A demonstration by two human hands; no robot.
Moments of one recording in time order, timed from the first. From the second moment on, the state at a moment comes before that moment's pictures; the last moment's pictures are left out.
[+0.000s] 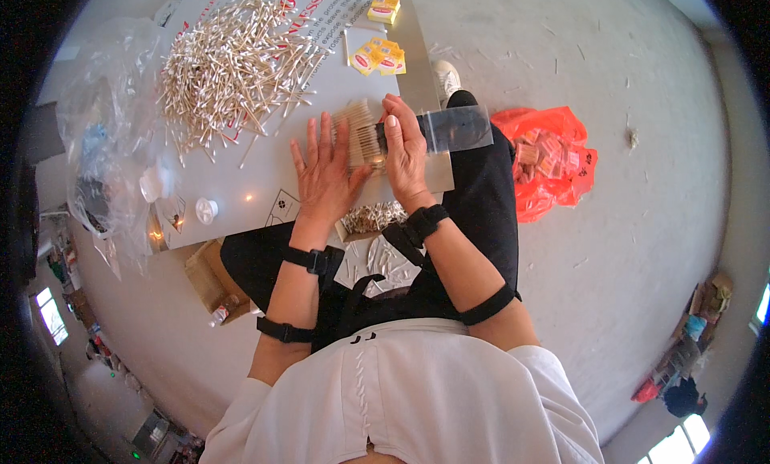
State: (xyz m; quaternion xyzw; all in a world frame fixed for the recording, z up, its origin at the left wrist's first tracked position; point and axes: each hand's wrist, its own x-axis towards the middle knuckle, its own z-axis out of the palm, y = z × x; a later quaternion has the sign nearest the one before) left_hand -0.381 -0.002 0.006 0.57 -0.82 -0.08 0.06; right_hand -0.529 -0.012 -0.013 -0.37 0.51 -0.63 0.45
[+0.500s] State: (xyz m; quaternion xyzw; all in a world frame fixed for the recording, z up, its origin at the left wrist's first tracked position) left_hand -0.377 -0.032 0.003 0.48 -0.86 -0.13 0.10; right_hand -0.533 -0.044 -0.018 -0.43 0.48 -0.59 0.49
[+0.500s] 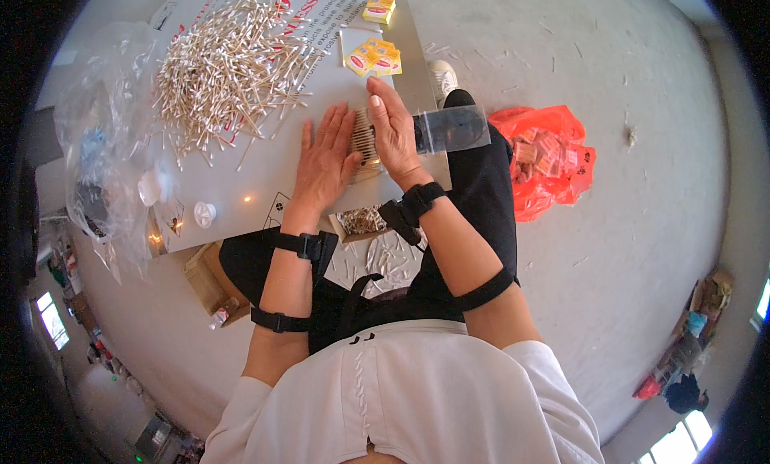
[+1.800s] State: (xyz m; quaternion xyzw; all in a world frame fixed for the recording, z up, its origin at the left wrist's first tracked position) left_hand -0.396 -0.003 -0.014 0.45 -0.41 -0.46 0.64; right_hand -0.517 0.005 -0.015 -0.38 0.50 -0.65 0.43
